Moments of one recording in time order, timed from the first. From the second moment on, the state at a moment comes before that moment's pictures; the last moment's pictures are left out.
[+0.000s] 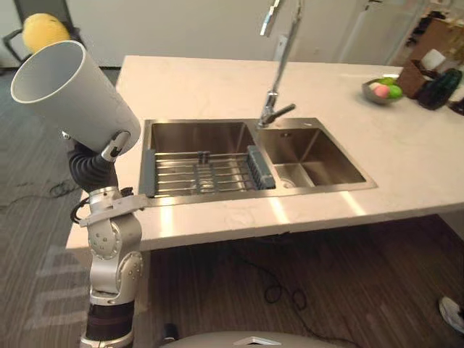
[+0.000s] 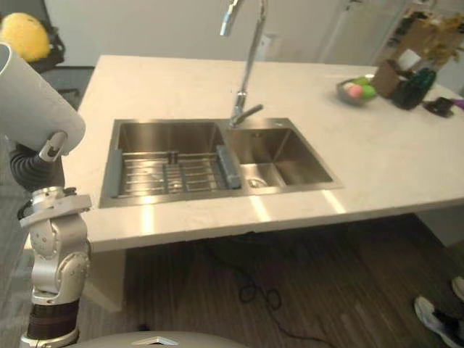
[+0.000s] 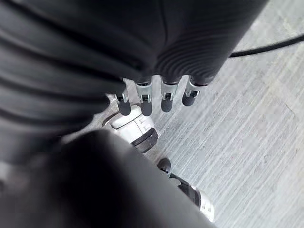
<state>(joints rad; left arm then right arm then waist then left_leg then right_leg) -0.03 0.10 0.10 -0.46 -0.37 -0.27 0.33 0.31 -0.08 -0.28 1.10 0.31 0.35 0.36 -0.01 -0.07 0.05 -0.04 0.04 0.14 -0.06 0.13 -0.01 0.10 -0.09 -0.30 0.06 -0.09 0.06</state>
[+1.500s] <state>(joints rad) -0.10 0.11 -0.05 -0.40 -0.41 -0.28 0.16 0.19 -0.18 -0.16 0.99 0.12 0.24 0.24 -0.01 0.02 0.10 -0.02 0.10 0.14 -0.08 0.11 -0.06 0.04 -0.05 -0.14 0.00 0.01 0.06</state>
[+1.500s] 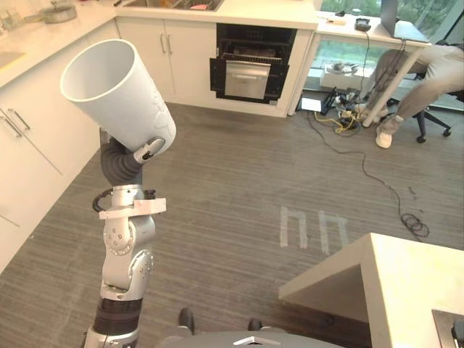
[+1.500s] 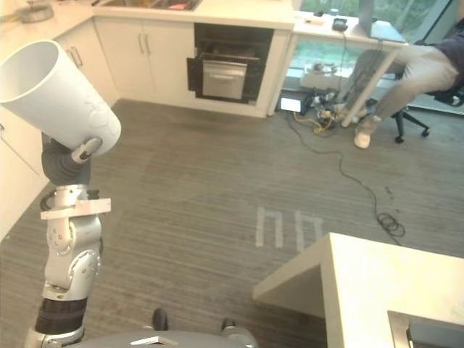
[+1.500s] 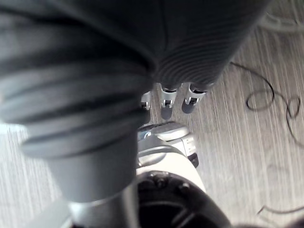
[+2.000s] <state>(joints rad) -0.03 0.12 -0.11 -0.46 -0.41 -0.32 0.12 0.24 -0.17 -0.12 0.90 0.03 0.17 0.14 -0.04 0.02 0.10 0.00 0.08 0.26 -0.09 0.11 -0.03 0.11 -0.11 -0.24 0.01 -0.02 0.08</state>
